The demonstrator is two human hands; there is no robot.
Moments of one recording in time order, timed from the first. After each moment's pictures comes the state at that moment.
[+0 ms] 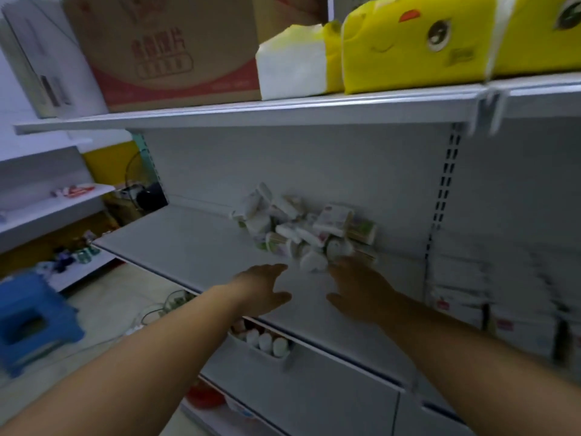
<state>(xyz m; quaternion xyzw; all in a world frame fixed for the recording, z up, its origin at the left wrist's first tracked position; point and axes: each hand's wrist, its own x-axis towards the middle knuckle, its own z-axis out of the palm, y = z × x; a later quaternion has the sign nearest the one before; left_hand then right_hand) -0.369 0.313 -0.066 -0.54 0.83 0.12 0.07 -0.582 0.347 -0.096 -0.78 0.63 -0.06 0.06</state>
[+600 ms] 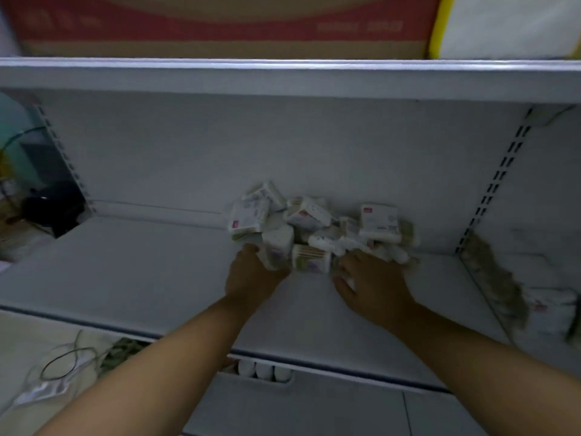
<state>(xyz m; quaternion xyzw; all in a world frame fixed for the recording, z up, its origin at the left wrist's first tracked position) -0.299 0.140 -0.128 -0.58 0.71 0.30 -0.28 -0.471 0.276 -0.100 -0.68 0.69 -0.21 -0.14</state>
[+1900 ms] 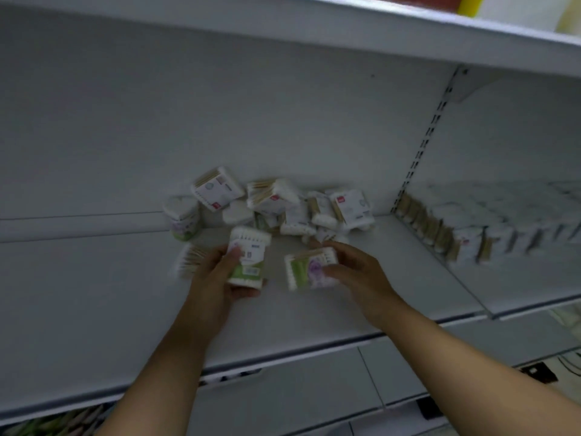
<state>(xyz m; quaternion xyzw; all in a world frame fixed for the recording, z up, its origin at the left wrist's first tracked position) -0.261 0.118 -0.141 -0.21 0.45 0.80 -0.34 -0.416 0.284 -0.114 -0.29 0.68 -0.62 0.26</state>
